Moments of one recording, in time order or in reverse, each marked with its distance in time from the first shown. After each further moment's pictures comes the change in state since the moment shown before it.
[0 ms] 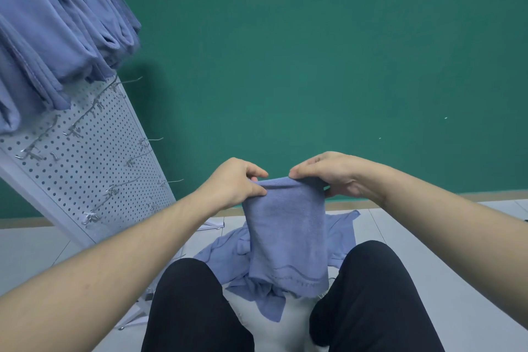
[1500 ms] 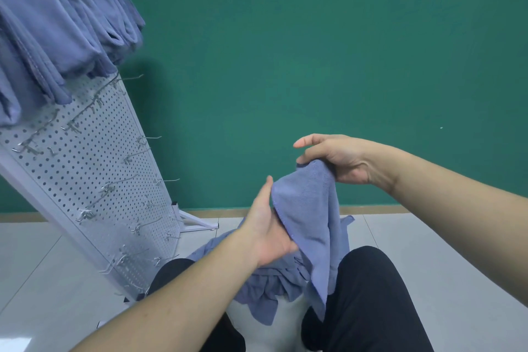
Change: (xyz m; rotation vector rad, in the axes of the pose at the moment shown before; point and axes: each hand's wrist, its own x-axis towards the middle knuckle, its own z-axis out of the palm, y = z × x) left_hand -0.029 0.029 0.076 -1.607 -0.317 -0.527; right_hand -0.016 -0.034 -0.017 0.364 -0.141 -0.052
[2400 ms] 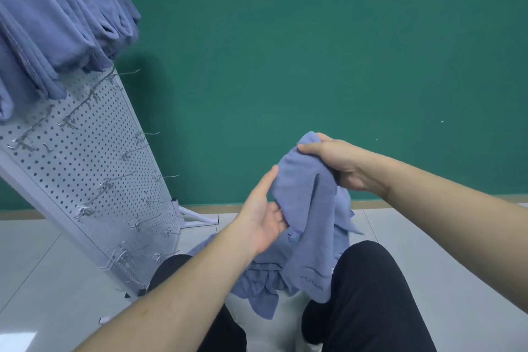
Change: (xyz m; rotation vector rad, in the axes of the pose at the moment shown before) left_hand 0.009 0.006 -0.012 0.117 0.117 0.101; right_hand 0.012 0.022 0.002 -0.076 0.195 -0.037
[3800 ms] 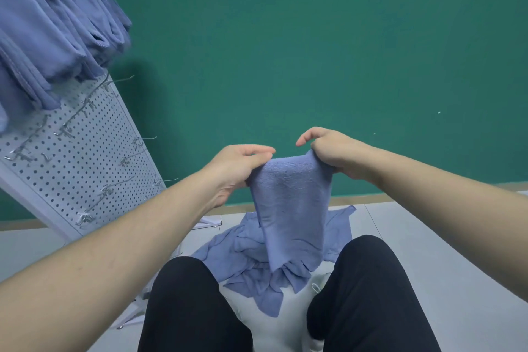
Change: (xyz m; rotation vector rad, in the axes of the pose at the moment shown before) left_hand -0.023 0.076 0.009 0.844 0.099 0.335; right_hand 0.000 -0.004 -0.009 -0.446 0.179 -0.064
